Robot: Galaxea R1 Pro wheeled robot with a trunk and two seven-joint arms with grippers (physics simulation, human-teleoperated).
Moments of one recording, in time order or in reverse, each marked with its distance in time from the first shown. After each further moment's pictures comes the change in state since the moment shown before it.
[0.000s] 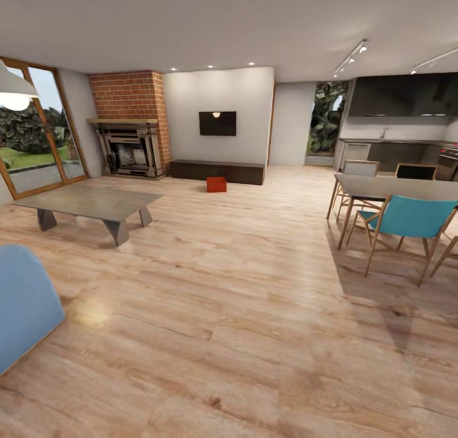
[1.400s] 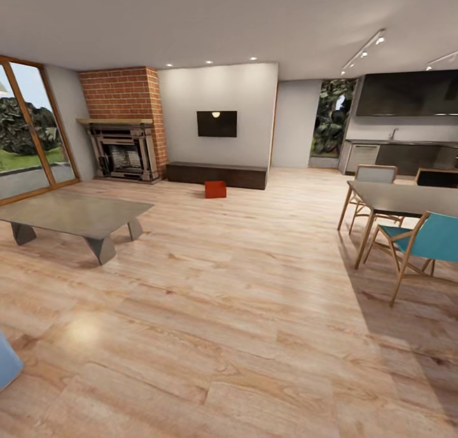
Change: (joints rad) left arm 0.000 0.000 0.000 0.000 0.002 0.000 0.000; right arm 0.000 0.000 0.000 0.000 -0.001 0.000 0.000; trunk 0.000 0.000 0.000
